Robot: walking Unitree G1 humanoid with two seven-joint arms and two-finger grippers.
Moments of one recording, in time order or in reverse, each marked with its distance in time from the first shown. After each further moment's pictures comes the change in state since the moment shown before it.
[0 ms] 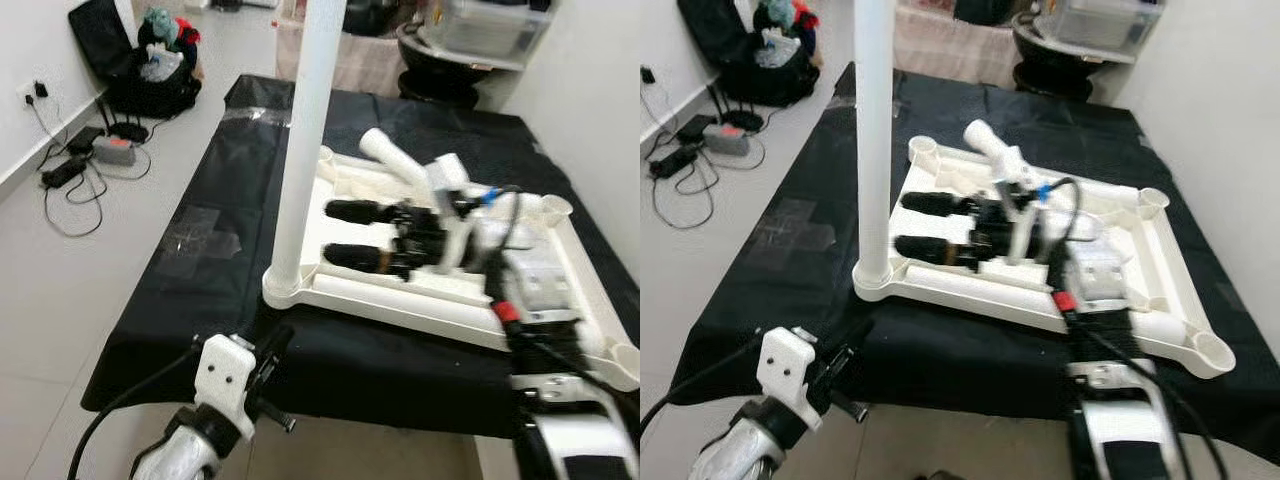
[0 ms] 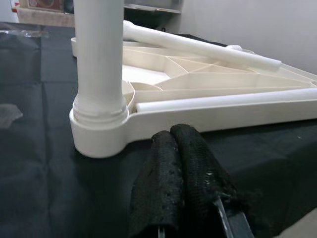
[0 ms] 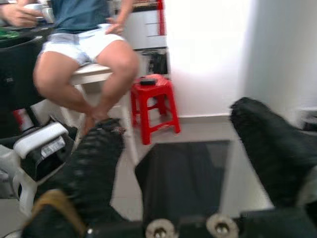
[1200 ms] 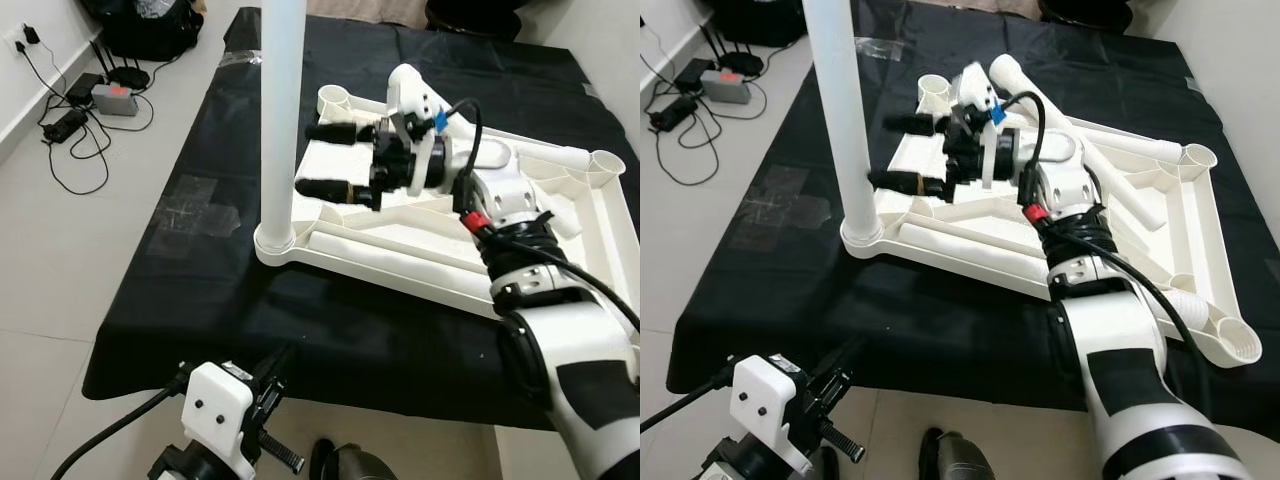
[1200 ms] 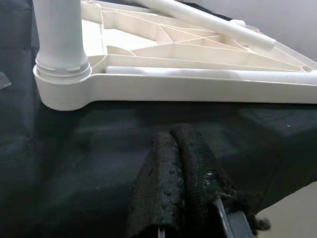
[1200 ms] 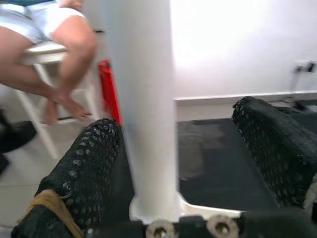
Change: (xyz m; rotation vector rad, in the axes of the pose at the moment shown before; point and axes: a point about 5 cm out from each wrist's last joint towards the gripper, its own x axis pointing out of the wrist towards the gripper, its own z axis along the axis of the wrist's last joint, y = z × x) left arm -0.033 -0.022 0.034 -0.018 -0.007 -0.006; right arm 0.021 -0.054 0.043 -0.191 0.084 -0.030
